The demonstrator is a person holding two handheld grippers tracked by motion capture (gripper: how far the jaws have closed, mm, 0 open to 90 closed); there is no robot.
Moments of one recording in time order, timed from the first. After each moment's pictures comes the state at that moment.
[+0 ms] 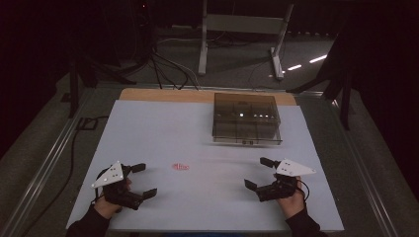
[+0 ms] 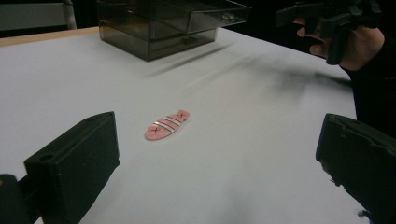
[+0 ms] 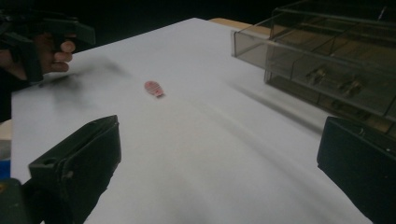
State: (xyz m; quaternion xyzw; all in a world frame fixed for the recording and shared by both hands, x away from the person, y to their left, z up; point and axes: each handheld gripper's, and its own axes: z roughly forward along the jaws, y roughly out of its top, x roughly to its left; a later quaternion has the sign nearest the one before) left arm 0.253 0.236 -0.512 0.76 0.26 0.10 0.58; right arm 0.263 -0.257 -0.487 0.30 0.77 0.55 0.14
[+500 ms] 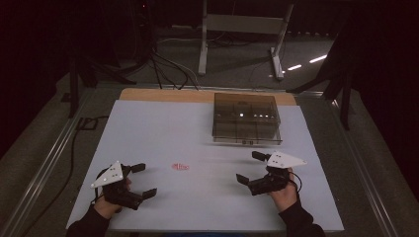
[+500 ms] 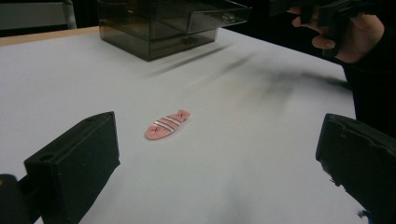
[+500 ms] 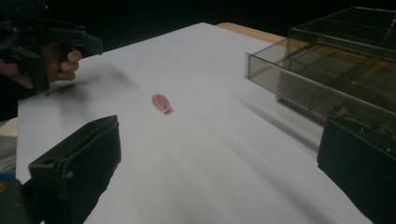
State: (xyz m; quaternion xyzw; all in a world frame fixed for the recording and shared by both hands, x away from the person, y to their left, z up) left arm 0.253 0.237 -0.512 0.76 0.26 0.09 0.58; right arm 0.277 -0.233 -0.470 0.29 0.78 0.55 0.13
